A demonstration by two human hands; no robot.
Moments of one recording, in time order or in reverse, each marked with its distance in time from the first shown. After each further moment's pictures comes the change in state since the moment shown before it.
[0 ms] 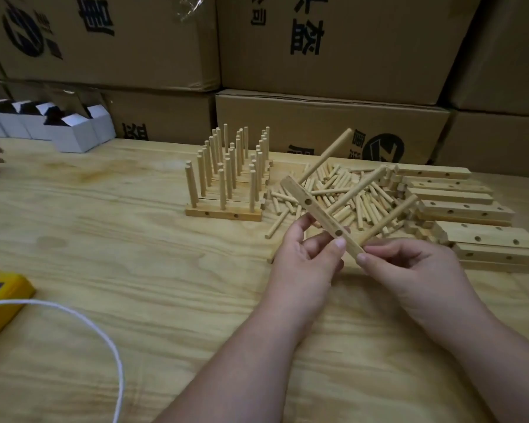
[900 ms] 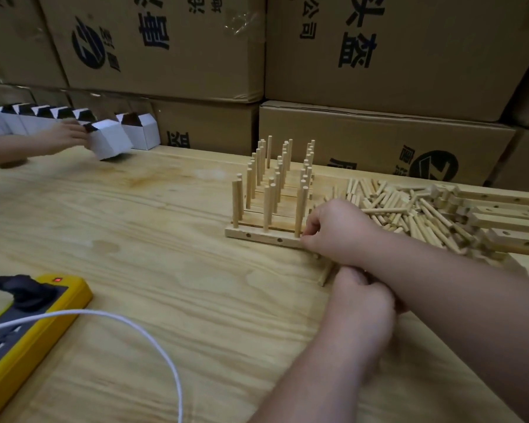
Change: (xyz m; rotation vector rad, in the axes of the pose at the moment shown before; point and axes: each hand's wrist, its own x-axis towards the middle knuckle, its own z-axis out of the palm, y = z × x) left_hand 0.003 -0.004 -0.004 0.017 0.034 -0.127; right_hand 0.106 -0.053 0.142 -0.757 -0.486 -0.232
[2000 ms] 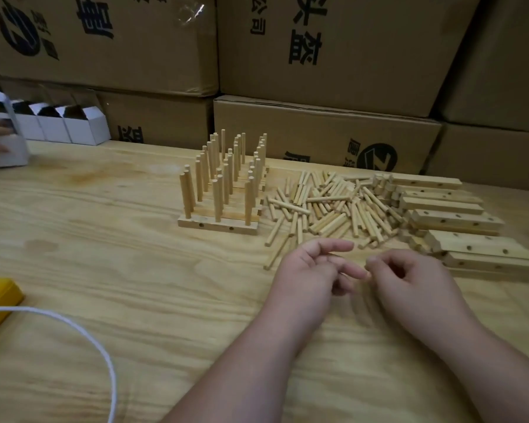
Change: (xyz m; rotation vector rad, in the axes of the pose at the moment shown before) left_hand -0.020 0.017 0.011 0.048 -0.107 0.079; right_hand -0.163 0.090 -0.014 0.316 0.429 0.371
